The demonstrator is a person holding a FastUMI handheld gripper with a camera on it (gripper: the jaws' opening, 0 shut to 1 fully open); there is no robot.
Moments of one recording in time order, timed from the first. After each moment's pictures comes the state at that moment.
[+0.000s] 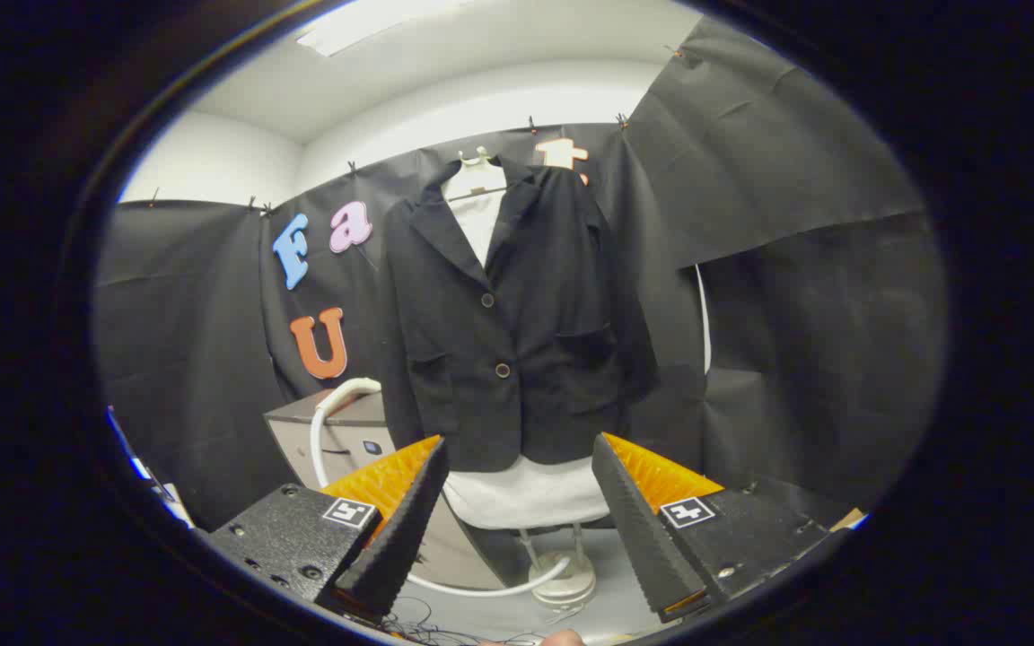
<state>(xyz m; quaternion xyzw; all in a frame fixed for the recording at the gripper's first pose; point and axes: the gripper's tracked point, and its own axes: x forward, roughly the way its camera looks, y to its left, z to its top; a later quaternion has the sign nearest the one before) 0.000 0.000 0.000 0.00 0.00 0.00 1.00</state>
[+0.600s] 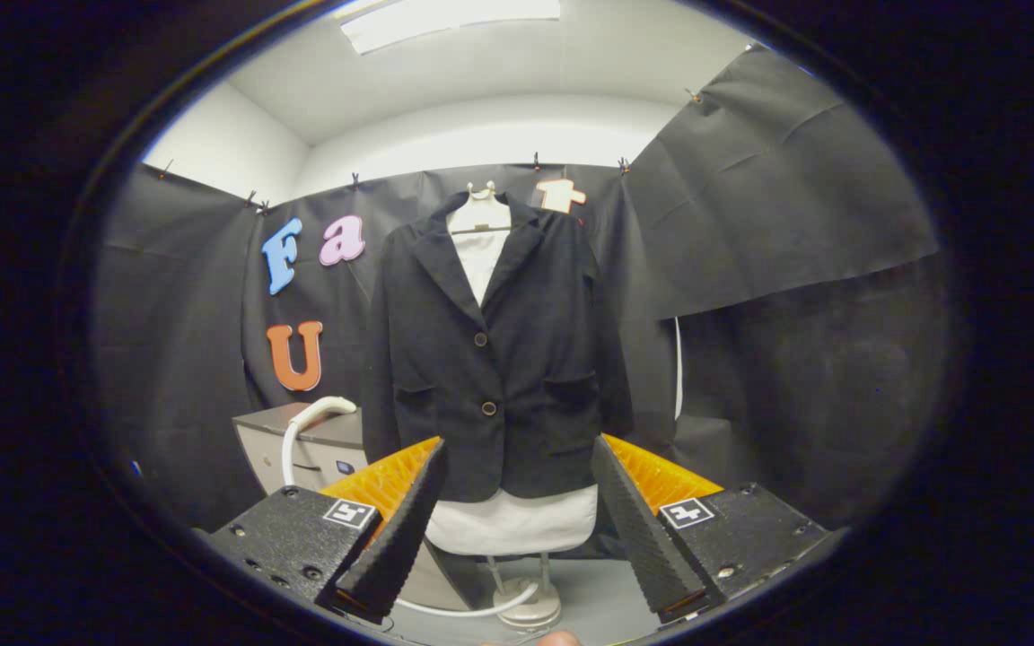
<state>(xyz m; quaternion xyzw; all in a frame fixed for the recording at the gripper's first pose) -0.004 0.024 0.019 -0.04 -0.06 -0.04 1.00</state>
